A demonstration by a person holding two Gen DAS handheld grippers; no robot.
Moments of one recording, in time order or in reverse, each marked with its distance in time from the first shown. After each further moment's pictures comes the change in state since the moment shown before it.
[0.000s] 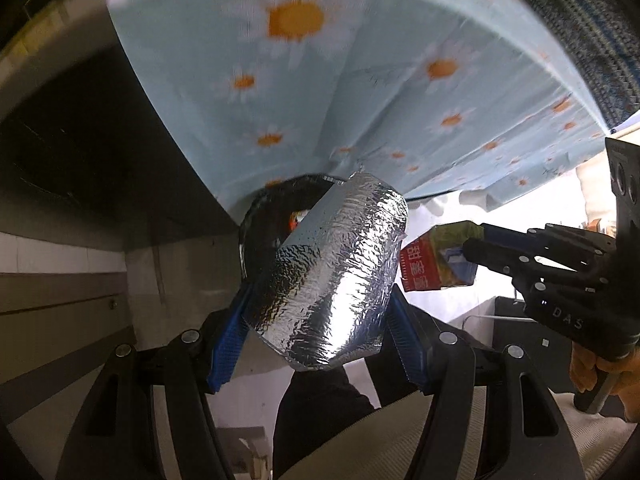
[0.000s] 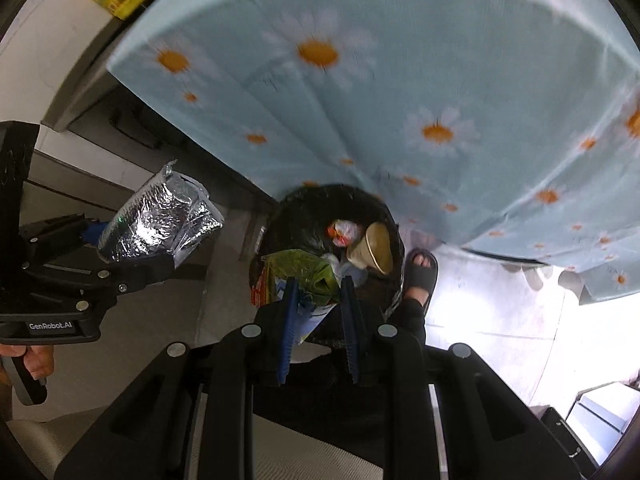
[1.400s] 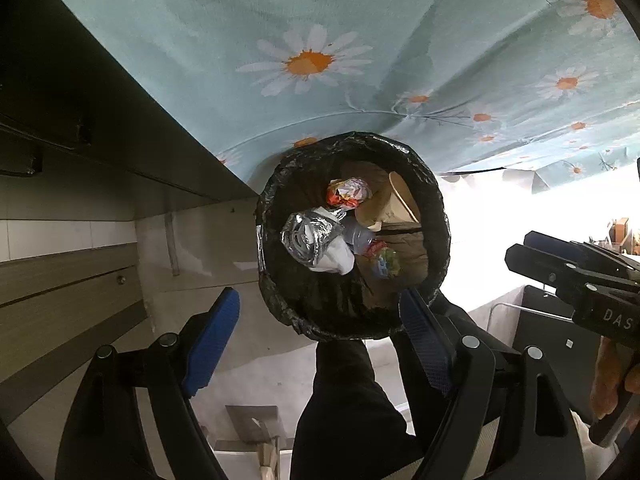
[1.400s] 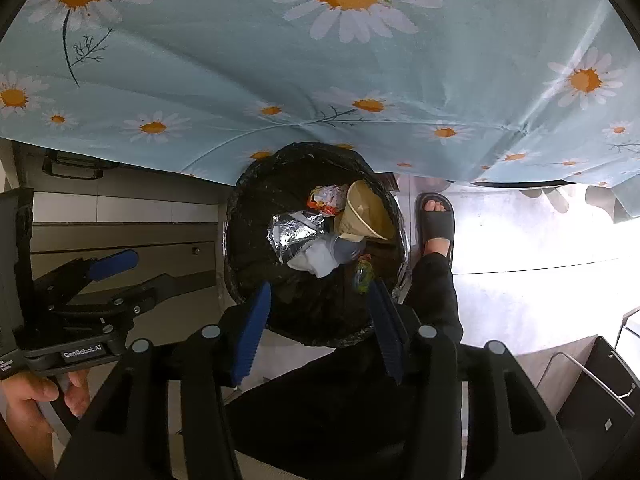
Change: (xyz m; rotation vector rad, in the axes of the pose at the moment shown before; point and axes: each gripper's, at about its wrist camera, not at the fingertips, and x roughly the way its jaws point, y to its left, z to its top) left arm 0.090 0.025 0.012 -0.044 0.130 0.095; right arm 0.084 -0.059 -0.002 0.265 0.111 0.065
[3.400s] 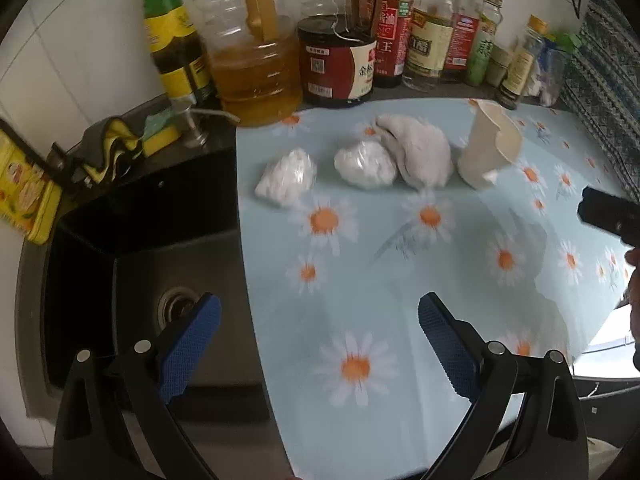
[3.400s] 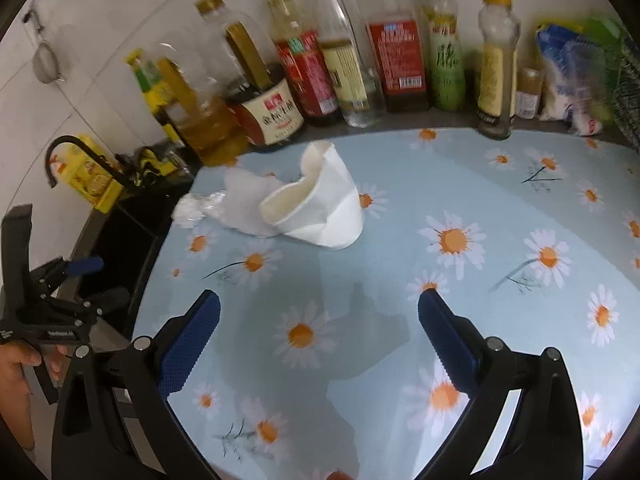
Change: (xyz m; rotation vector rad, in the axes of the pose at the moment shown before) left arm -0.270 -0.007 0.238 0.123 -0.460 0.157; right arm -0.274 0.028 0.240 -0.194 -0.520 0.010
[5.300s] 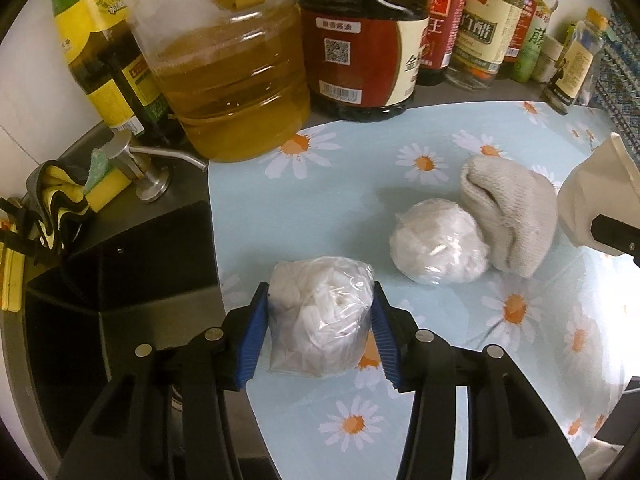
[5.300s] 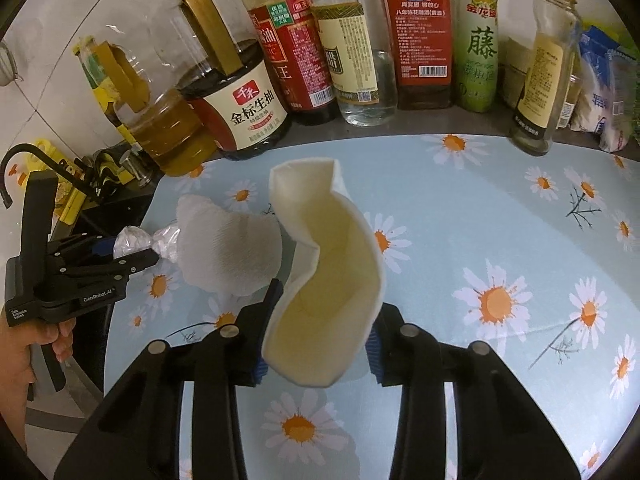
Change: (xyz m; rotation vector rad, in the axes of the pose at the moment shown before) left arm 0.101 0.027 0.080 0.057 0.058 -0.013; right arm 0.068 0.012 0.045 0.014 0.048 -0.093
